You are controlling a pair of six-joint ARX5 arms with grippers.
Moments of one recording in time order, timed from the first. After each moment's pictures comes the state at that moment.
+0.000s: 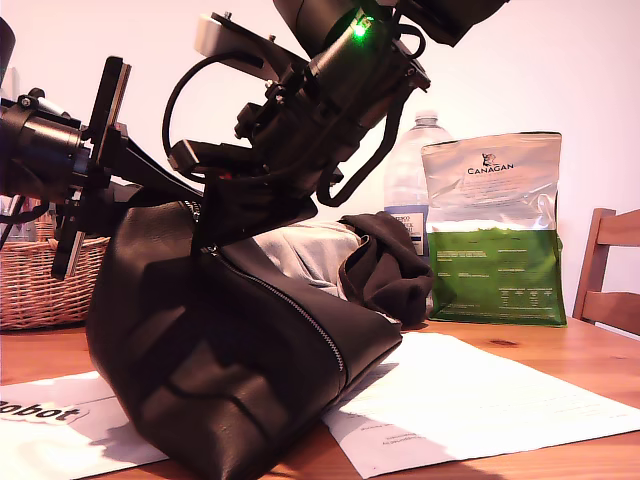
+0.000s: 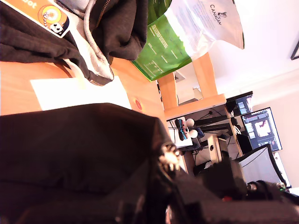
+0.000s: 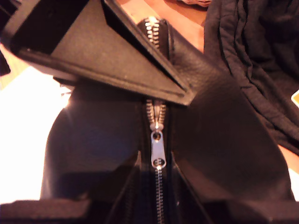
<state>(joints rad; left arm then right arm) -0.22 1.51 0.58 0.65 0.79 -0.97 0.82 1.76 1.10 0.07 -0.12 -0.18</state>
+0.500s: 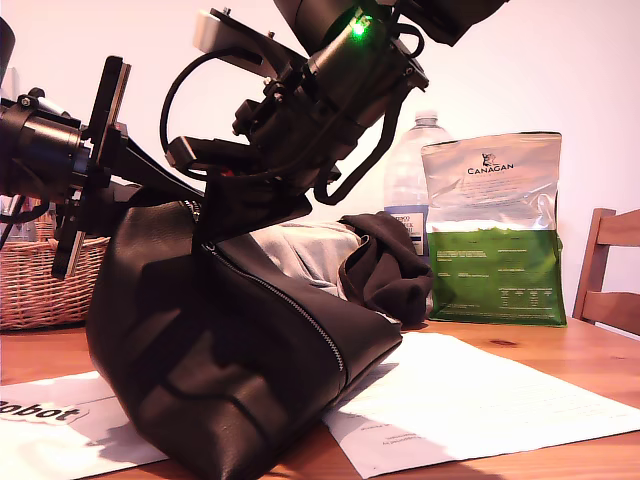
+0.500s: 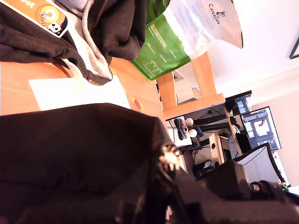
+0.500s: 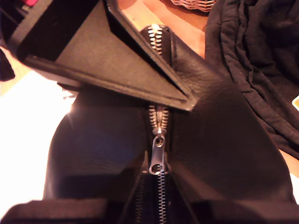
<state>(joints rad) -0.22 1.51 0.58 0.66 0.79 -0.97 0.82 1.76 1.10 0.07 -0.12 -0.18</state>
